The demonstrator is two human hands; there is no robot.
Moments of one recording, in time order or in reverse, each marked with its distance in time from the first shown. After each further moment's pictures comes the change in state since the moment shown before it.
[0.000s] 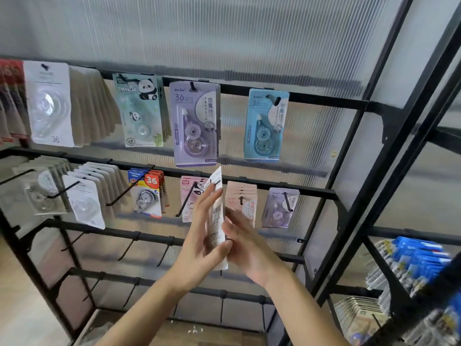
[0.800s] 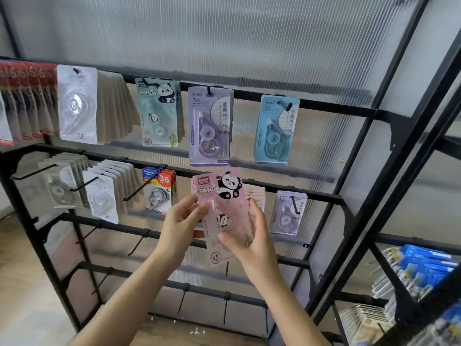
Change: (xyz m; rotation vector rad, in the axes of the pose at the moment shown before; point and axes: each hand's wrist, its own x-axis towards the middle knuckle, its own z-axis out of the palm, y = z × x) left_hand 0.006 0.002 -0.035 -0.329 0.271 -0.412; right_hand -0.017 0.013 0.021 -0.736 0.470 -0.335
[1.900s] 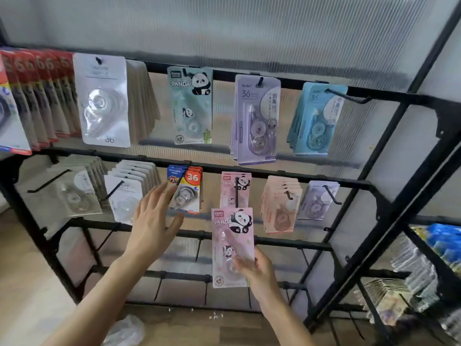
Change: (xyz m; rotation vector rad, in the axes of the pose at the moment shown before) left_hand 0.046 -0.018 -0.176 1.154 0.005 0.239; right_hand -0.014 0.061 0.119 0.264 0.058 0.376
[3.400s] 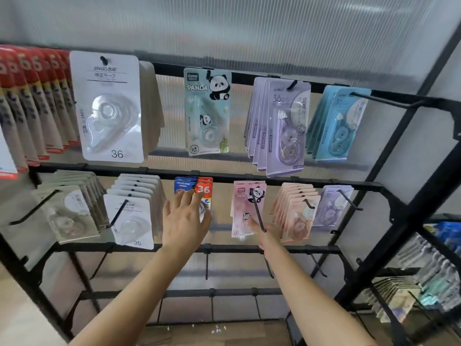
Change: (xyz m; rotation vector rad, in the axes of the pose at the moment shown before) left_hand 0.067 -0.030 0.050 0.205 -0.062 0.018; right_hand 0.149 0.008 0.024 -0.057 0.427 0.386
